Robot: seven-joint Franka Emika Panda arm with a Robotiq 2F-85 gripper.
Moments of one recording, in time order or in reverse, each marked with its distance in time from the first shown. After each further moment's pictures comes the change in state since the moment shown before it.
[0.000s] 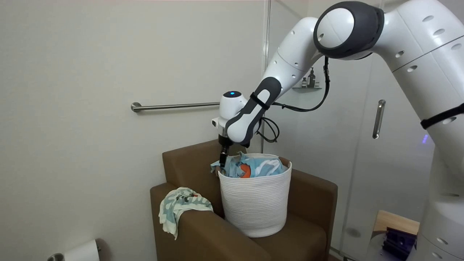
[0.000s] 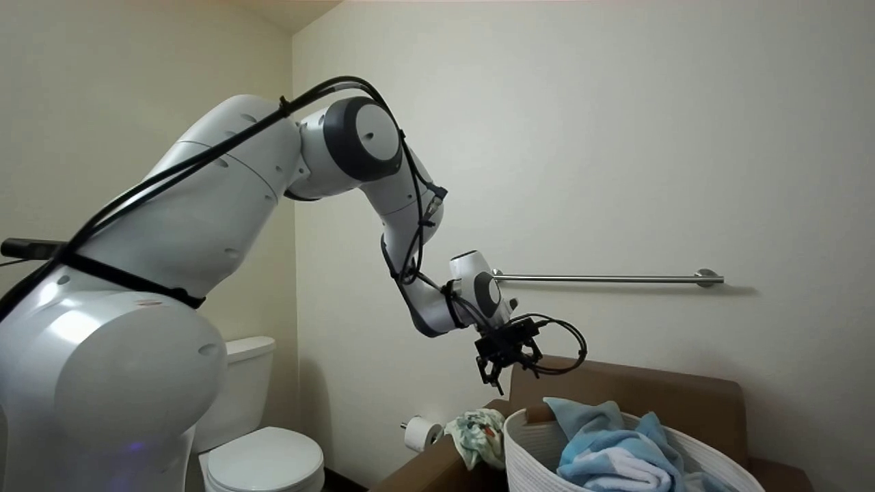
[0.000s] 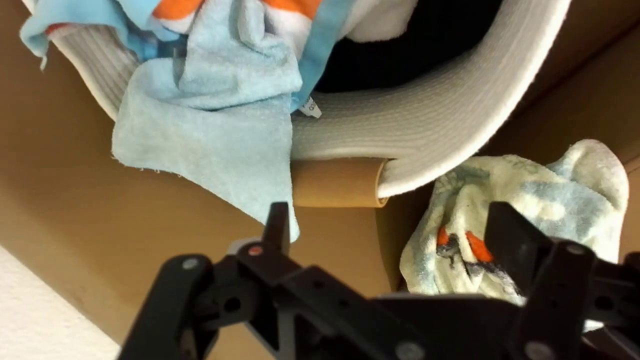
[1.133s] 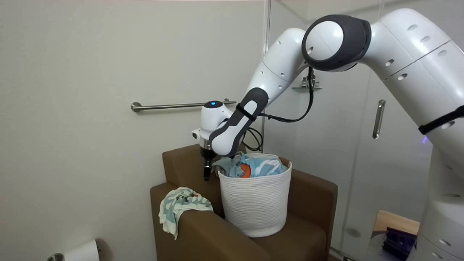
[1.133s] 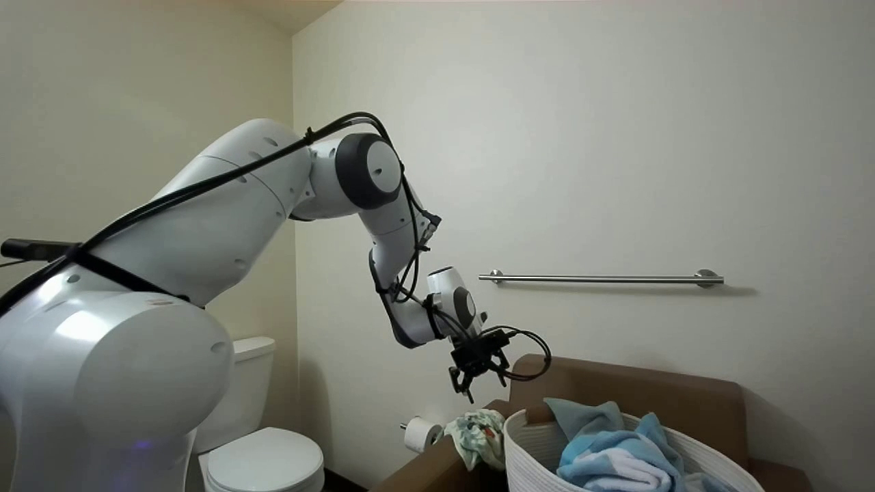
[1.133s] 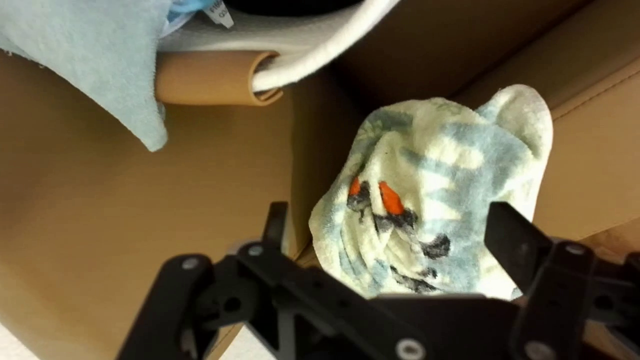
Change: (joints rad) arm 0.067 0.111 0.062 0.104 -0.036 -0.039 -0.010
